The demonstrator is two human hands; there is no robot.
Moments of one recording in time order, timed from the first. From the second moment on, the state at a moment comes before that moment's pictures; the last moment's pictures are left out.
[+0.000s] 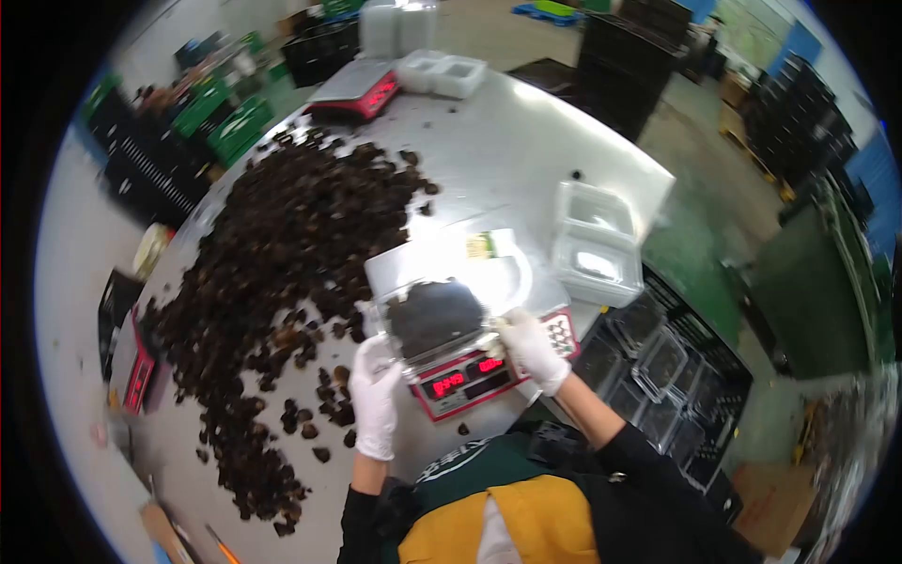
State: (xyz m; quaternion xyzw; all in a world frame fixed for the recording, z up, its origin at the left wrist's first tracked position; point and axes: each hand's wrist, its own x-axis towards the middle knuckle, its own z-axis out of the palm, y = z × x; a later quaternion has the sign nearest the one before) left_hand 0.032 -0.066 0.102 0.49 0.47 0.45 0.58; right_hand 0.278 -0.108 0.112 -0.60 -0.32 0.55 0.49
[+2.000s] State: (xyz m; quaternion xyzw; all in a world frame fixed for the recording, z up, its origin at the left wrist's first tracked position) left_hand -0.156 -0.082 -0.016 0.61 0.70 0.37 0.08; right_hand 0.514 -0.111 0.088 -0.73 -0.62 0.17 0.23
